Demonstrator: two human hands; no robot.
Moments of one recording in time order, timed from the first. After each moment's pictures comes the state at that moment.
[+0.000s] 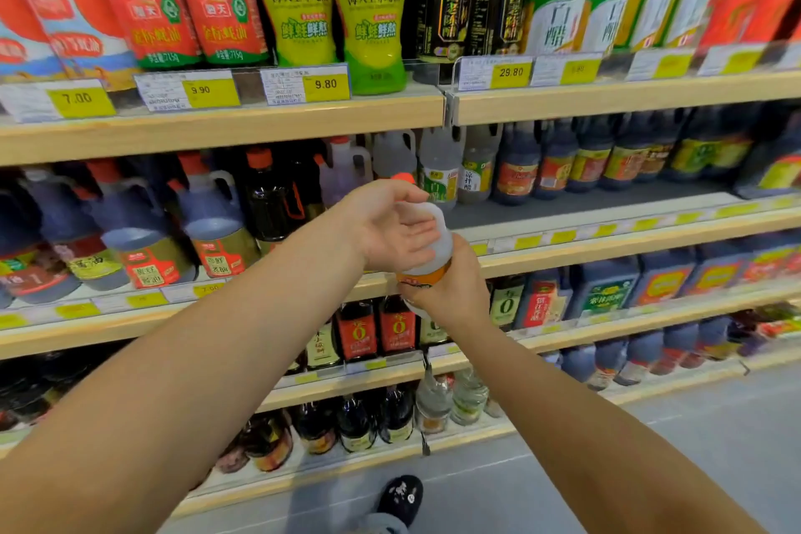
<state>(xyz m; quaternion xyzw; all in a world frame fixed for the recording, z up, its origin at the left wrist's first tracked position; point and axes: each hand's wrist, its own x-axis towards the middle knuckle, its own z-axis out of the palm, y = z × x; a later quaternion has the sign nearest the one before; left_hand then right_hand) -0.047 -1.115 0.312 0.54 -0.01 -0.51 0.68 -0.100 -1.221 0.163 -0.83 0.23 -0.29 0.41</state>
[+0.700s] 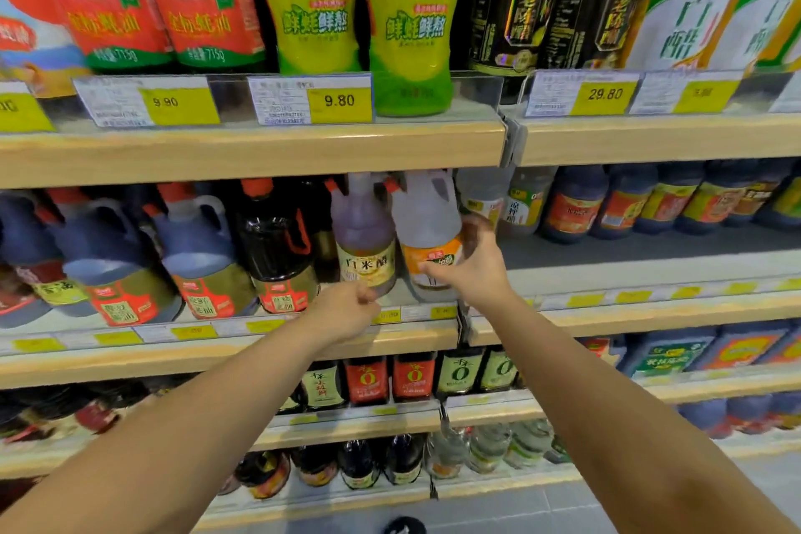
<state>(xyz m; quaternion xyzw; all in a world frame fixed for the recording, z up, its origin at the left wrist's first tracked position) 0.080 -1.114 0.174 0.92 -0.19 -0.21 0.27 0.030 -1.309 0.157 -0.79 0.17 -0.23 0.54</state>
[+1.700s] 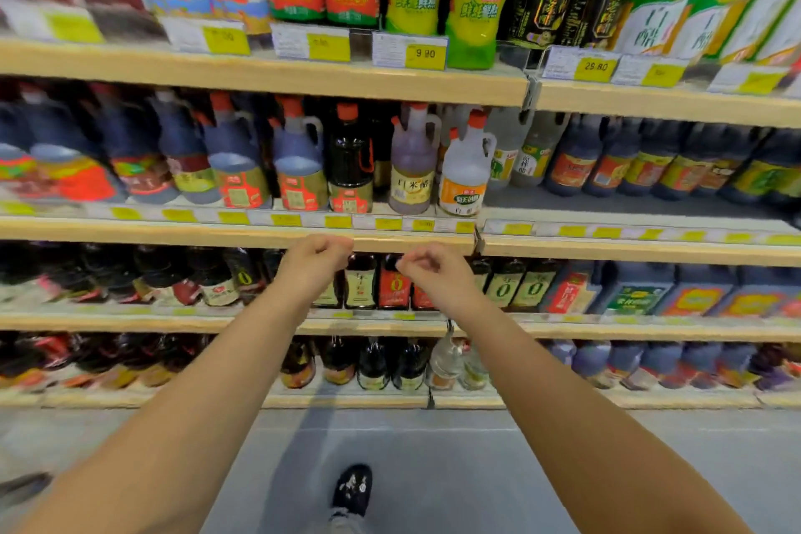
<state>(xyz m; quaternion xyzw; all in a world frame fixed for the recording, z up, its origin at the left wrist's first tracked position) -0.065 -0.950 0.213 0.79 -0.04 -0.14 0.59 -0.134 -1.119 0.207 -0.83 0.14 -0.05 0.54</state>
